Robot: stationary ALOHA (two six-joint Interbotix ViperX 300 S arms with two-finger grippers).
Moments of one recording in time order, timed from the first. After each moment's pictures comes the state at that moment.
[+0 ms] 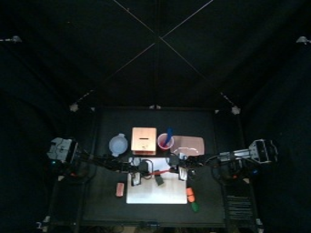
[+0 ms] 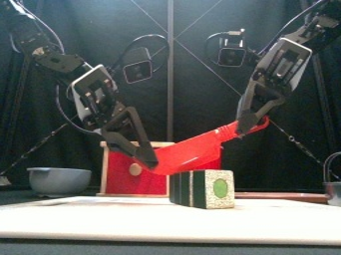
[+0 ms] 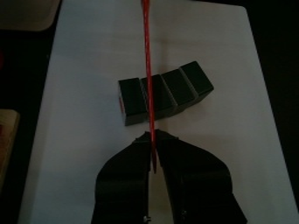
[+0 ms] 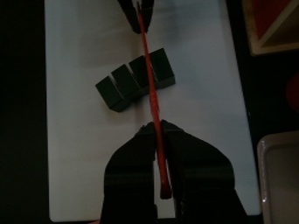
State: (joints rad) left arm -0.13 0.09 0.78 -0.18 -0.23 0.00; right arm -0.01 -0.23 0.84 0.34 0.18 -0.15
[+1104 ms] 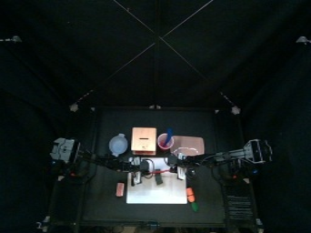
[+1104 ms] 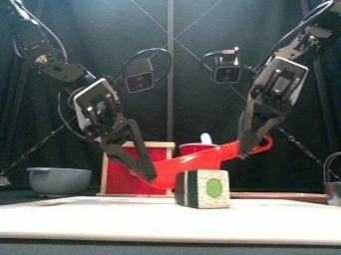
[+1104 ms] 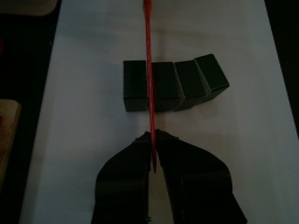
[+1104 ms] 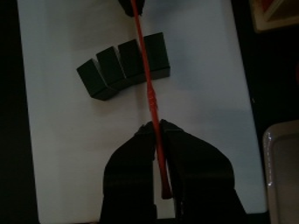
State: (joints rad) left arm -0.11 0.13 0.77 -0.17 -0.23 0.01; right arm -0.03 -0.15 0.84 0.38 0.18 -0.15
